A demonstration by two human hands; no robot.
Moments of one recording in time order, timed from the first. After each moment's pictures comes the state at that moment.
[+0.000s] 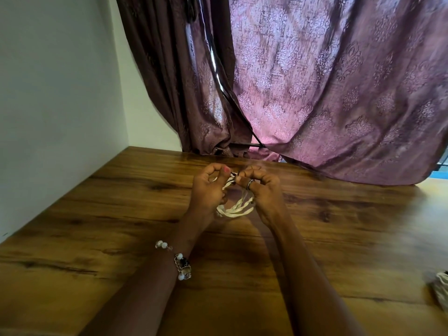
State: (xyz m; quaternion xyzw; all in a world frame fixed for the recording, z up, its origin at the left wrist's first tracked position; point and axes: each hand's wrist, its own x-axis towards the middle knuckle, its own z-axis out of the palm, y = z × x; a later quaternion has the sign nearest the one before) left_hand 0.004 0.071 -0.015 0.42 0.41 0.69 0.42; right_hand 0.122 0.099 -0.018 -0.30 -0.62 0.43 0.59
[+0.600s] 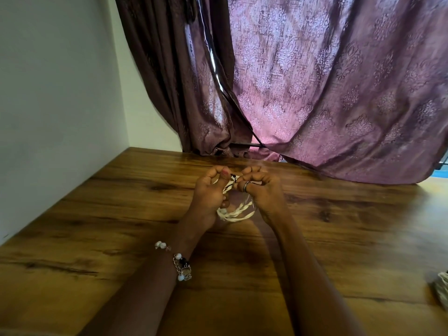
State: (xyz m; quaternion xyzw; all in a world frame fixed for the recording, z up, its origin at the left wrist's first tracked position) left_hand 0.003 0.073 -0.021 0.41 0.38 0.66 0.51; right_hand 0.125 0.103 -0.020 -0.34 -0.63 0.40 0.57
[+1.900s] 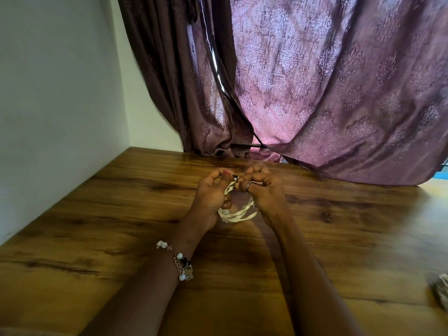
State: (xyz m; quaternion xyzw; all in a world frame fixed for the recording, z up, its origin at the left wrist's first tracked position) left_hand 0.003 0.075 -0.020 0.39 0.39 0.64 0.53; right_hand 0.124 0.105 -0.022 -0.33 -0.65 0.39 0.57
